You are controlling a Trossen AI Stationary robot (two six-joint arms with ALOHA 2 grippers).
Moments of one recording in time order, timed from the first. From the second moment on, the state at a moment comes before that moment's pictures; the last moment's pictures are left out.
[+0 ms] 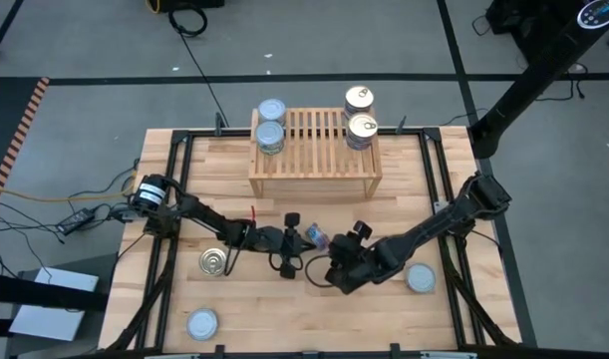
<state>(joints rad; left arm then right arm) -0.23 1.87 0.77 0.70 -0.23 0.13 0.48 1.77 1.20 -0.65 0.63 0.90</state>
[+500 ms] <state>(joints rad) -0.33 1.84 0.71 0.70 -0.39 0.13 0.44 1.77 1.13 -0.47 0.66 0.85</state>
